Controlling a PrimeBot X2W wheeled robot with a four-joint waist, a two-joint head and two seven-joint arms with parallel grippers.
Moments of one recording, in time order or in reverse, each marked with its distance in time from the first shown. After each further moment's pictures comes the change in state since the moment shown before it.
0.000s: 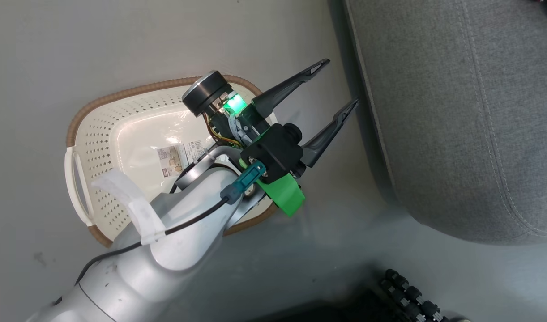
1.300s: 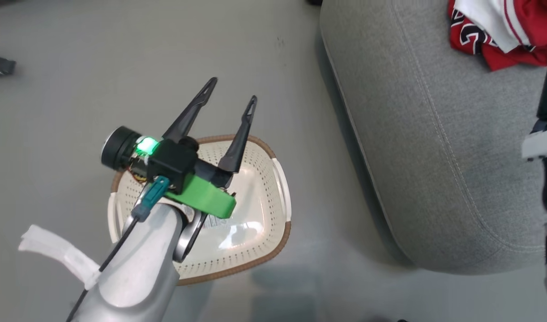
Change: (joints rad) left arm 0.289 0.008 0.345 -0.059 -0.031 0.059 0.000; right arm 0.531 0.171 0.146 -0.227 0.054 0.000 0.000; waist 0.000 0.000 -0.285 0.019
